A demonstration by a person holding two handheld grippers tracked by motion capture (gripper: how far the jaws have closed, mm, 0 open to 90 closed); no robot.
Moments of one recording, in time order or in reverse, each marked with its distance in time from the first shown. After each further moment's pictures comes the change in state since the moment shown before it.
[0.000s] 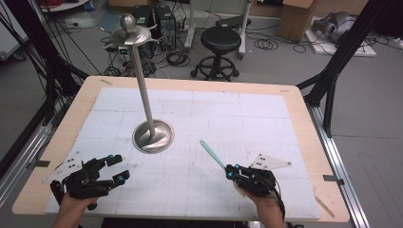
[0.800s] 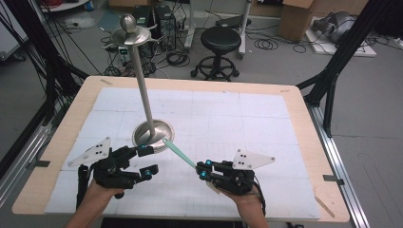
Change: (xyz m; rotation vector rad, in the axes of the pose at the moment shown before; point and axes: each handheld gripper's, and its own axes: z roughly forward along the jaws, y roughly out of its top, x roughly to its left) left arm -0.035 0.043 0.068 -0.041 -0.236 0.023; right arm 0.048 0.045 0.025 -0.202 0.301 -0.128
